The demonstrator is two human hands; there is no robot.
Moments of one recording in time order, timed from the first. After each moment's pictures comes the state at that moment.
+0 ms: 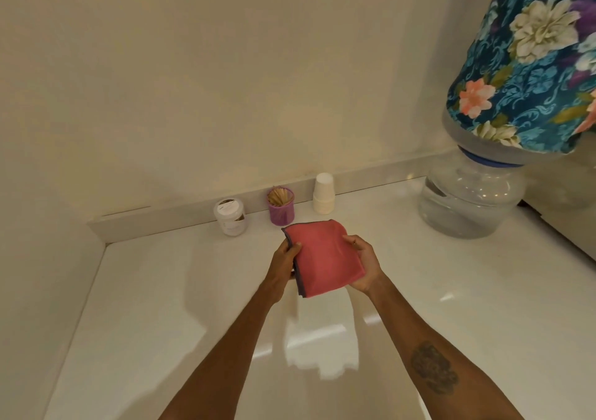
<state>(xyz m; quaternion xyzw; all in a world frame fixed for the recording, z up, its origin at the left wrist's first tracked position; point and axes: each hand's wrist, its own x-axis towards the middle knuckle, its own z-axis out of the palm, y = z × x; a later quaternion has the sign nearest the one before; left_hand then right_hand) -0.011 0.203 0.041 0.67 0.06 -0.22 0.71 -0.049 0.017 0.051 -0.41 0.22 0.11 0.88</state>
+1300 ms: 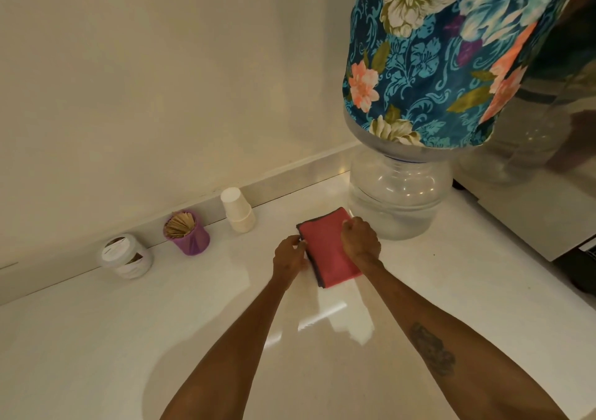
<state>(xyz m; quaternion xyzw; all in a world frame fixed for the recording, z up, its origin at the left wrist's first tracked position) 0.063 -0.043 -0.027 0.82 0.00 -0.20 0.53 0.027 -0.210 -0.006 -0.86 0.35 -0.02 0.37</state>
